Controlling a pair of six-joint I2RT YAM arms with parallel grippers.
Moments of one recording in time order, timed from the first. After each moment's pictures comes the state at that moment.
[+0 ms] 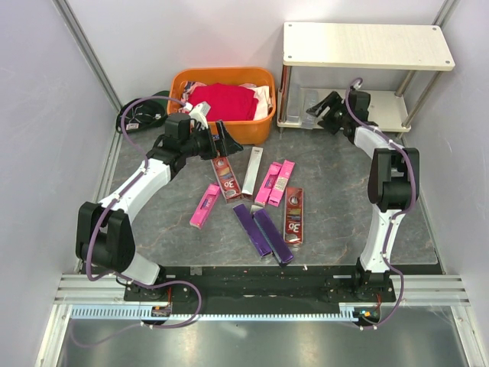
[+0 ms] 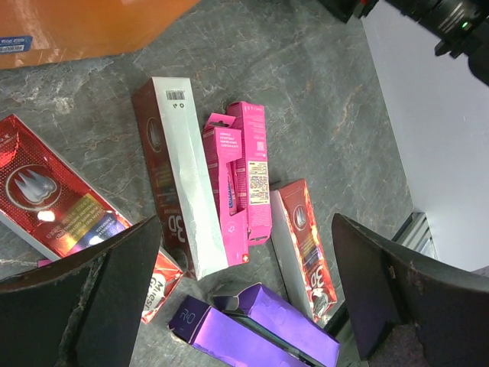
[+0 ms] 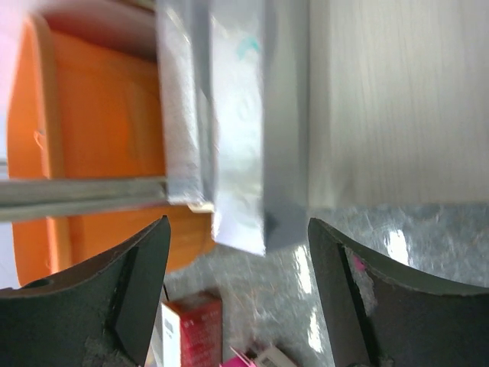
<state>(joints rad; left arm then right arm) -0.31 1.51 1.14 -0.10 0.50 -0.51 -0.01 2.11 1.56 0.06 -0.38 0.77</state>
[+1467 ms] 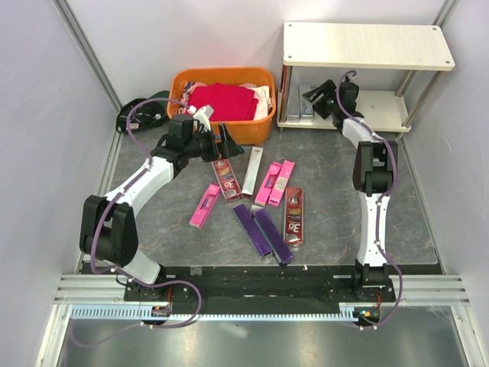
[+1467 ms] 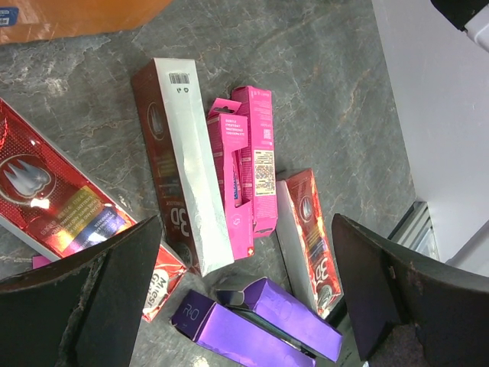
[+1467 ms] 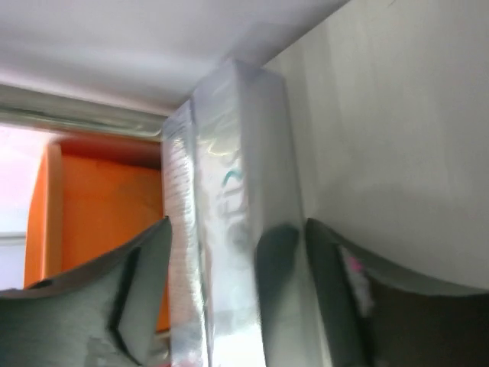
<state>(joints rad) -0.31 1.56 1.15 -0.12 0.53 -0.50 0.02 2.48 2.03 0.09 -0.28 0.89</state>
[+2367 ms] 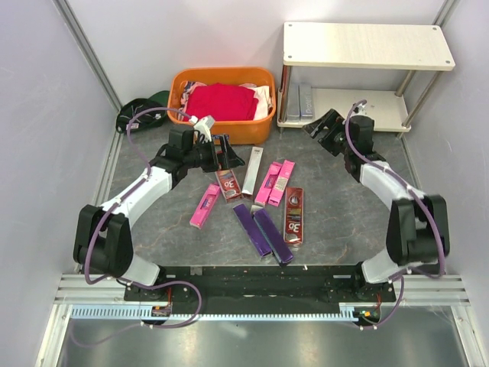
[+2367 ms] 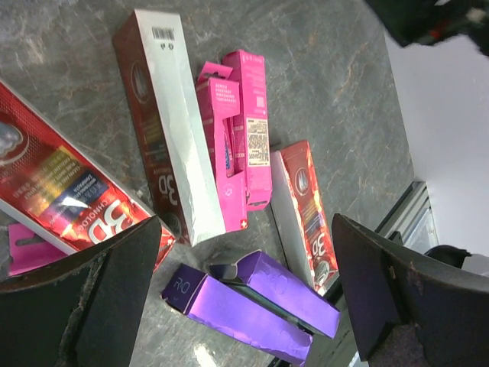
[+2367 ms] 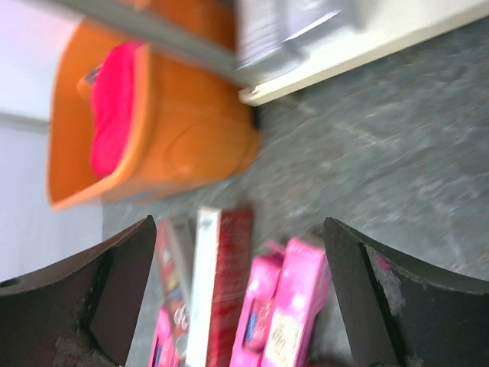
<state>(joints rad) -0.33 1.48 1.04 -0.11 0.53 -0.50 0.08 1.62 1.03 0.21 -0.25 0.80</state>
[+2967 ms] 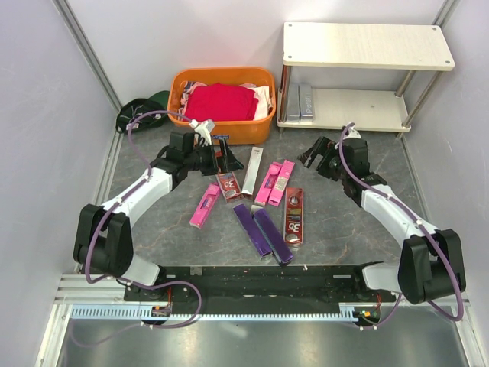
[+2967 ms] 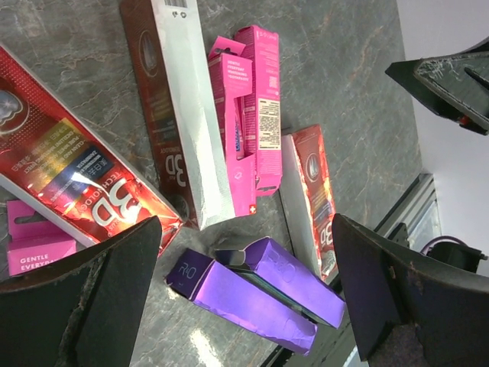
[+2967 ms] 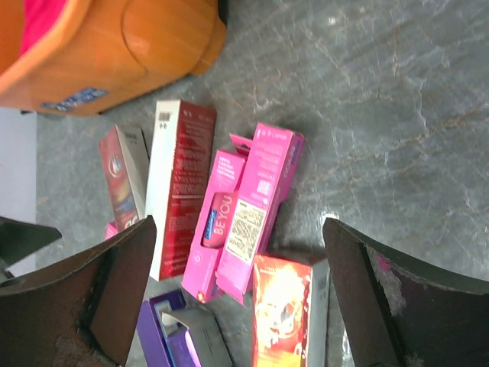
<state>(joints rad) -0.33 1.48 1.01 -0.13 0.53 -0.49 0.20 1.30 0.80 0.01 -0.16 0.66</state>
